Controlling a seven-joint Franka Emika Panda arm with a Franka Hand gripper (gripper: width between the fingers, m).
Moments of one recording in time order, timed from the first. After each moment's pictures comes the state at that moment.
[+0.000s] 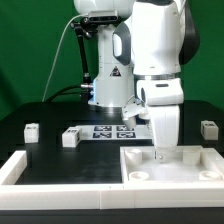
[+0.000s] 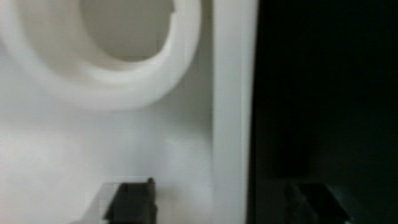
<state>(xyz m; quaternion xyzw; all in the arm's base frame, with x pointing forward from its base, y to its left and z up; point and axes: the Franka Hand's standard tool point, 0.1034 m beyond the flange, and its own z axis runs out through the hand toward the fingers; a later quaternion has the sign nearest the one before) 0.491 0.062 0.007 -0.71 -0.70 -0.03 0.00</state>
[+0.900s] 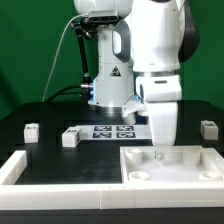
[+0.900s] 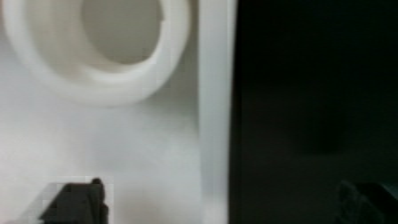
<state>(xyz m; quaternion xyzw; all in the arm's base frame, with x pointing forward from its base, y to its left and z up) 0.484 0.062 0.023 -0.73 -0.68 -0.03 0.00</state>
